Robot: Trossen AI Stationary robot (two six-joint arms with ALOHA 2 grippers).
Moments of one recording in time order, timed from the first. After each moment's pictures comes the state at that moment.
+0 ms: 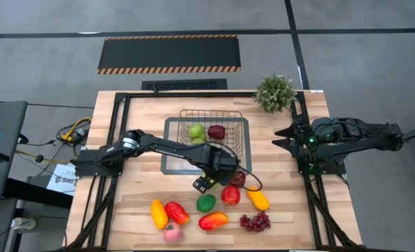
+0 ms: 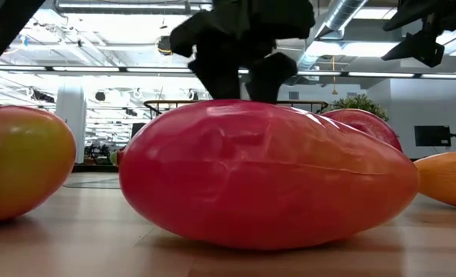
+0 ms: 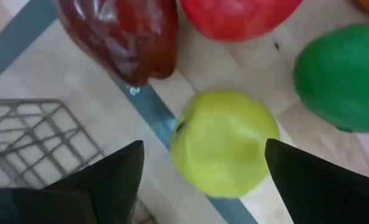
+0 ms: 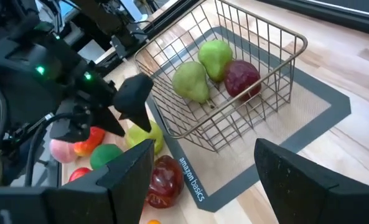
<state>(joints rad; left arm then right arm) -0.16 2.24 2.01 -1.14 0.00 0.50 0.07 0.44 0.69 -0.73 0.23 0.68</state>
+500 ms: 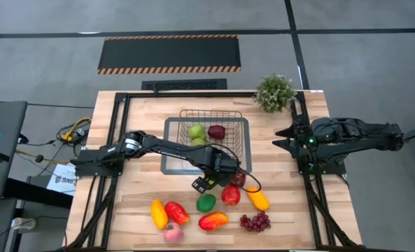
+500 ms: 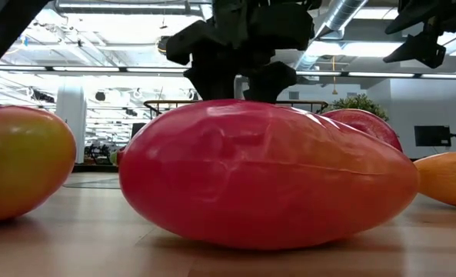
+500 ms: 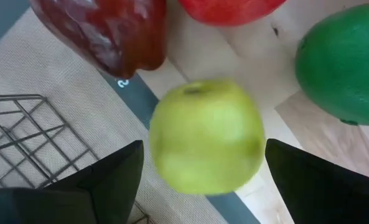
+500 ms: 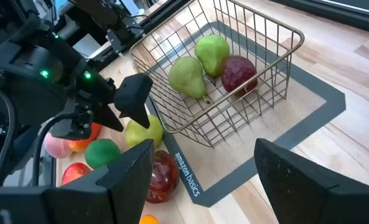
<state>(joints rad) -0.16 2.26 2.03 -1.18 -0.01 0.52 0.07 0.44 0.69 -0.75 0.23 0.67</state>
